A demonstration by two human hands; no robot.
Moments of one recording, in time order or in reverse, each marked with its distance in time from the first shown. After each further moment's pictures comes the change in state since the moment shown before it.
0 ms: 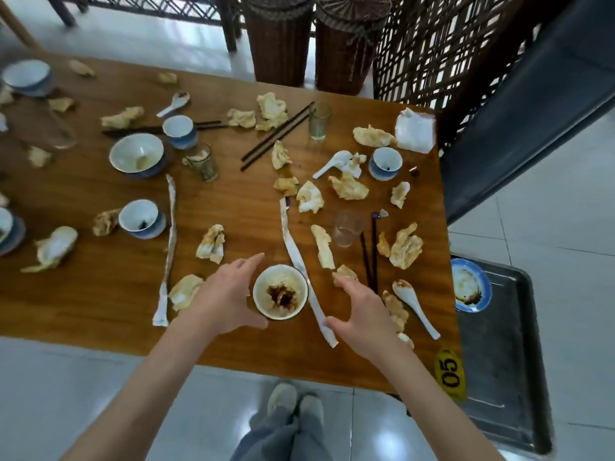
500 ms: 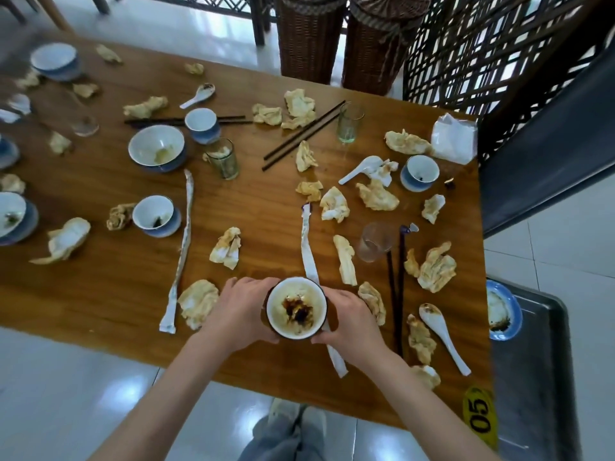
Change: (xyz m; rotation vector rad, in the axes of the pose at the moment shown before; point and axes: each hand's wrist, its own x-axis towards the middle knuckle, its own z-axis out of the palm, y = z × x) left_hand 0.021 -0.021 0.032 0.010 0.083 0.072; right_hand 0.046 -0.012 0.040 -0.007 -0.110 -0.198
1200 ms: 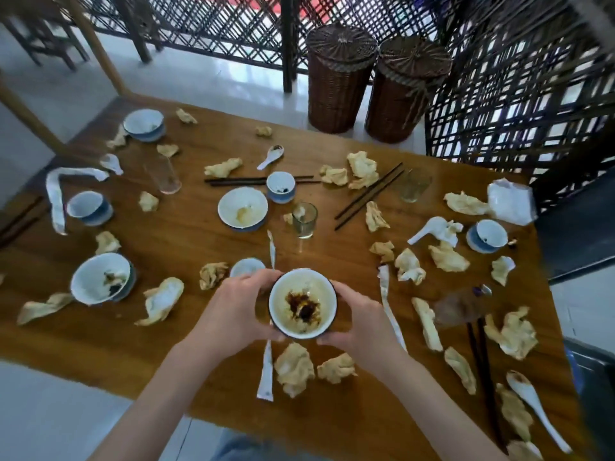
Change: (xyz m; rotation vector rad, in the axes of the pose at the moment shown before) left_hand -0.013 -0.127 -0.140 -0.279 0.186 0.043; right_hand 0.084 -0.163 -0.005 0.092 0.038 -0.031
